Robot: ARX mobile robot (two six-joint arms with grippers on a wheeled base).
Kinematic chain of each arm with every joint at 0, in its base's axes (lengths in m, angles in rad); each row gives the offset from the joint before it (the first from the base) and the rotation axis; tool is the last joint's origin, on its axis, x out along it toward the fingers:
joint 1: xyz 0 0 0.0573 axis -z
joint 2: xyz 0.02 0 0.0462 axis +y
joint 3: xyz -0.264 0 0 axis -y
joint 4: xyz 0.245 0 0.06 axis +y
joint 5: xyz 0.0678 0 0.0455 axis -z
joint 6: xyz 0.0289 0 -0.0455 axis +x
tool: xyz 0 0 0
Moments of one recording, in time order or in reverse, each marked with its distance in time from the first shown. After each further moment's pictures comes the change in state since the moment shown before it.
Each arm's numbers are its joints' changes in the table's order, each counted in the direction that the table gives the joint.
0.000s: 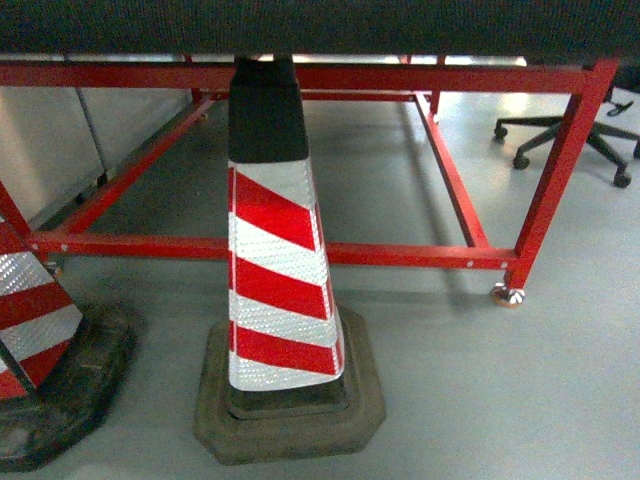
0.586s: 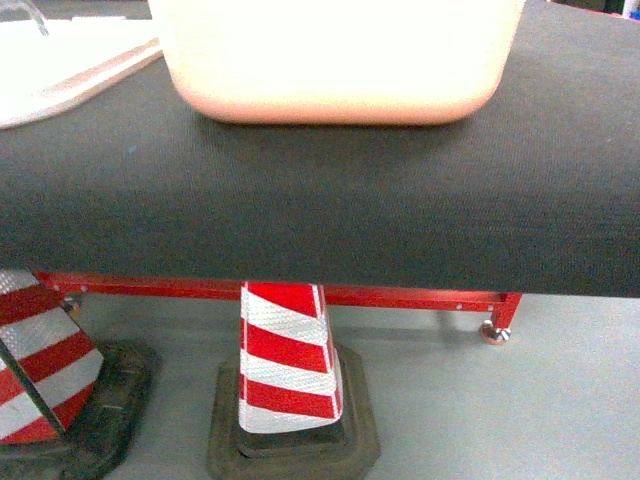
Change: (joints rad) left arm 0.000 0.000 0.000 0.000 0.002 0.007; right arm 0.000 0.000 0.000 -0.002 0.003 0.003
